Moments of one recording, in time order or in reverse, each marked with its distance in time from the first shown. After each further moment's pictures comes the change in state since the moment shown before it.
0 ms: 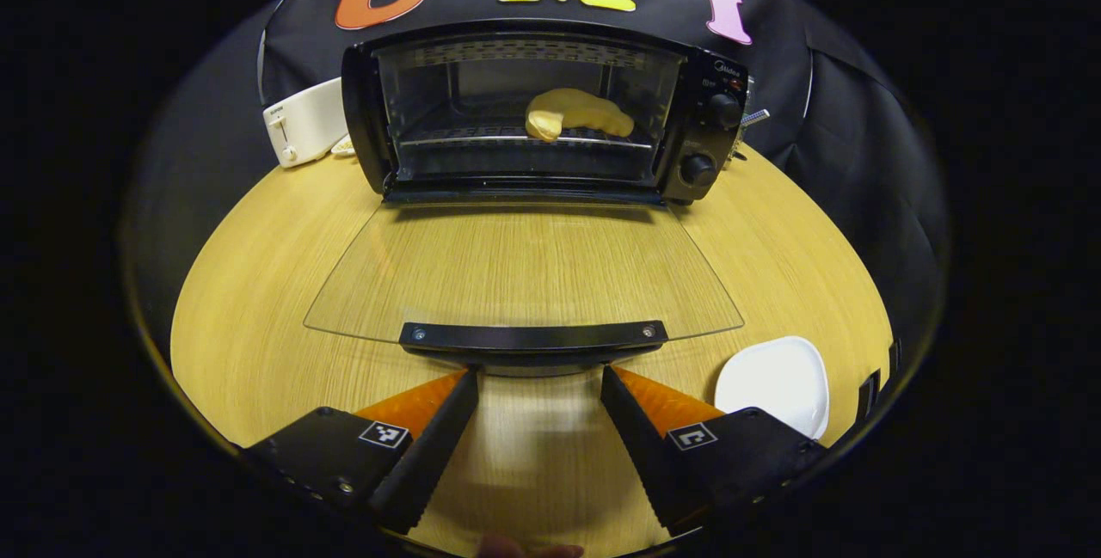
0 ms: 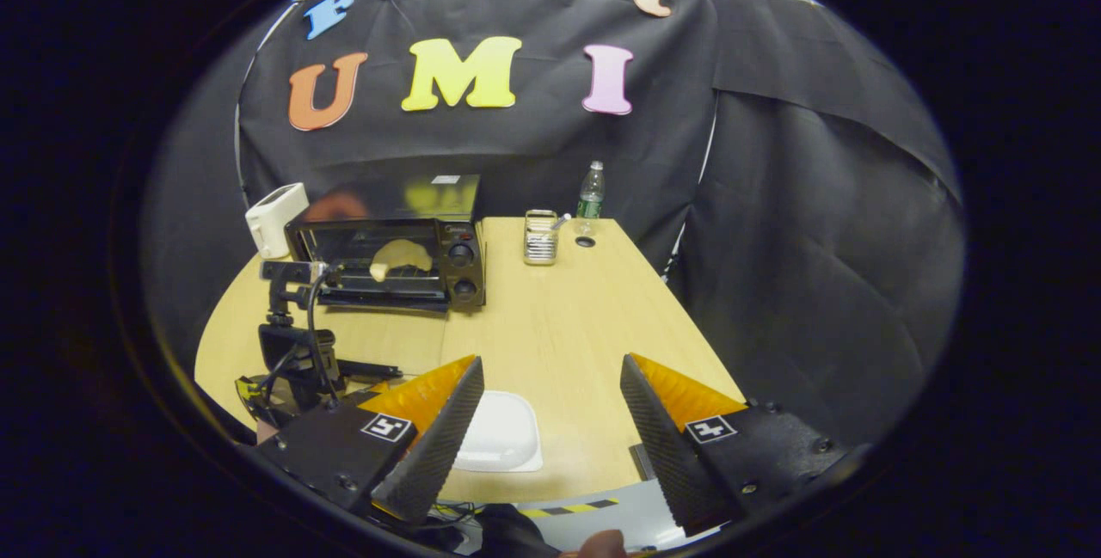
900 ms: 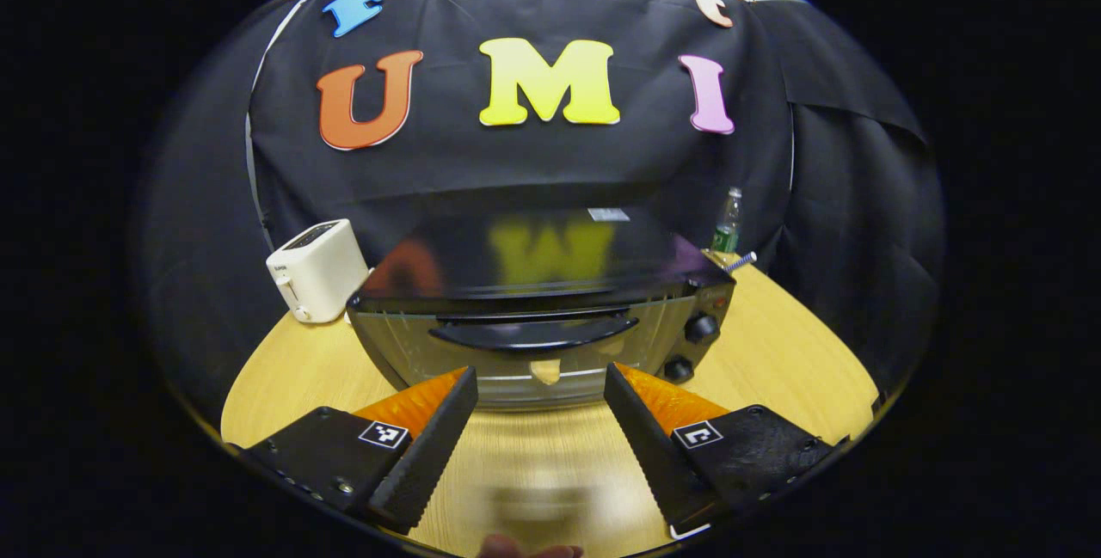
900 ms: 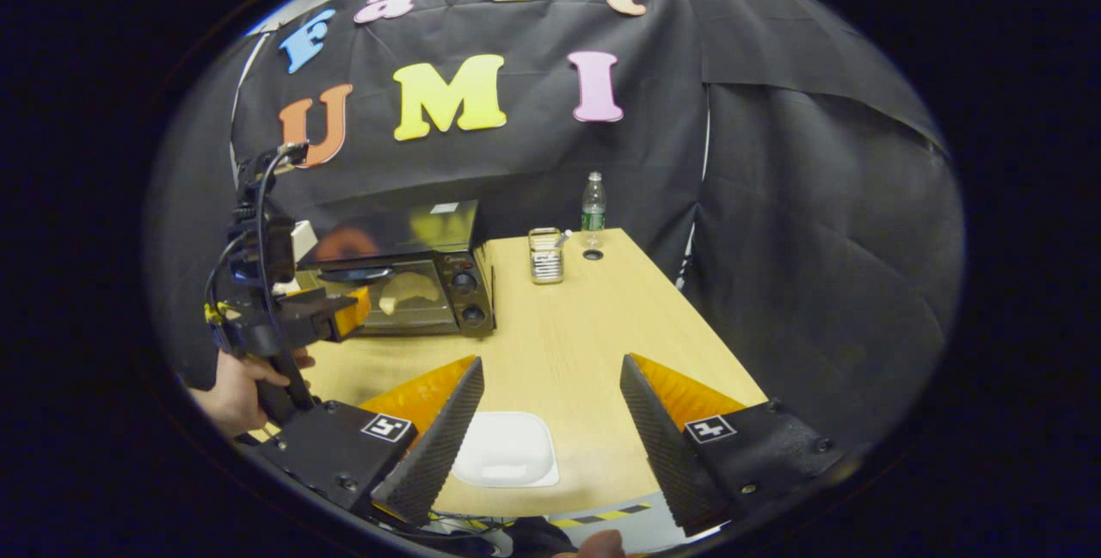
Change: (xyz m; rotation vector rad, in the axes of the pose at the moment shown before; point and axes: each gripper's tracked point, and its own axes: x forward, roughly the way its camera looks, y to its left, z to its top) left arm -0.046 0.004 0.208 0.058 -0.382 0.019; right arm 0.005 -0.008 0.027 0.096 -0.068 0.073
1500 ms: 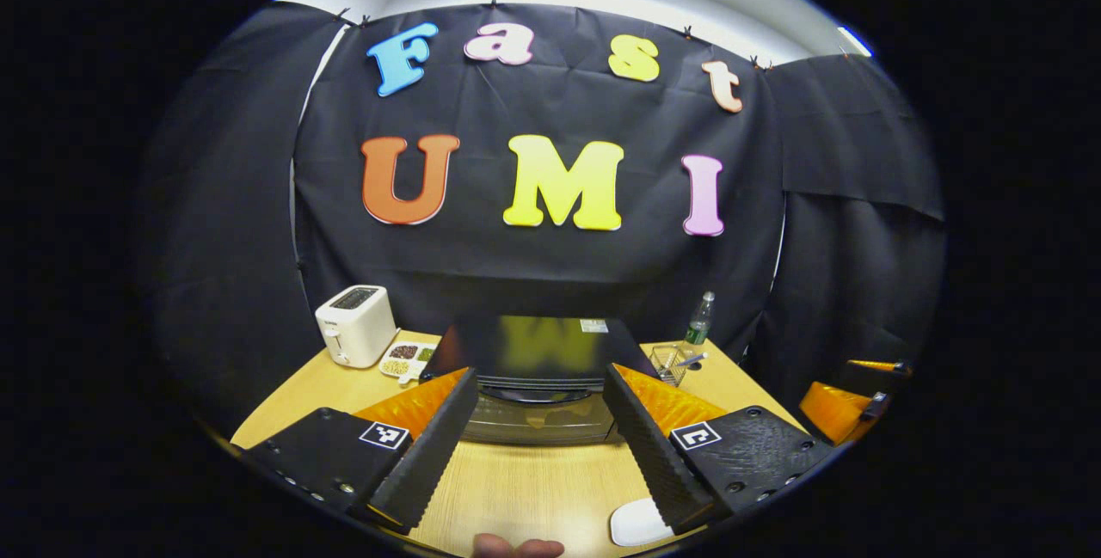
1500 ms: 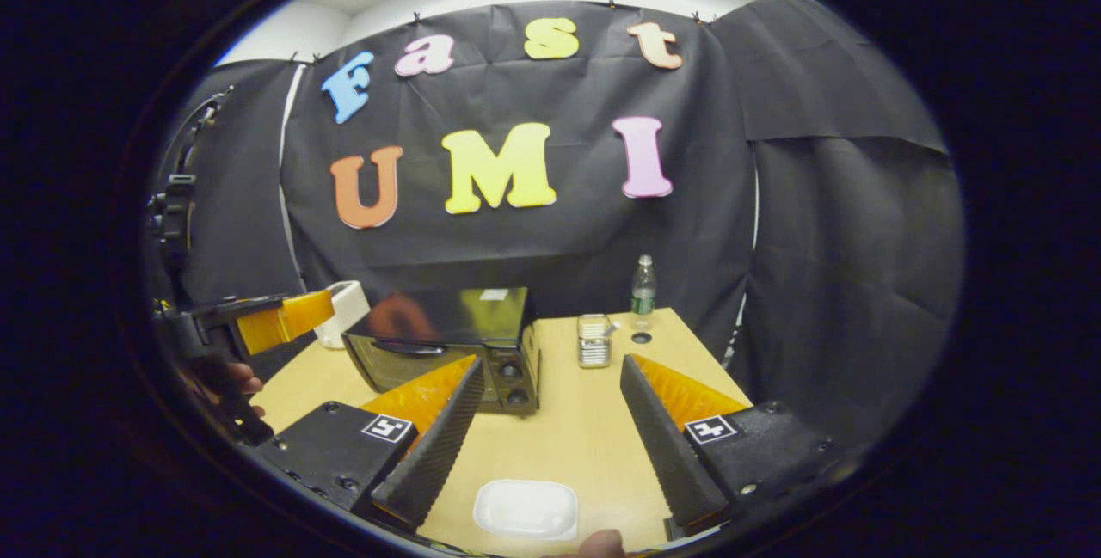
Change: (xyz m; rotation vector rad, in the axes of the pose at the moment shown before) left arm -0.159 0.002 0.106 -0.098 -0.249 0.008; right arm -0.017 0.043 0.092 -0.013 -0.269 0.209
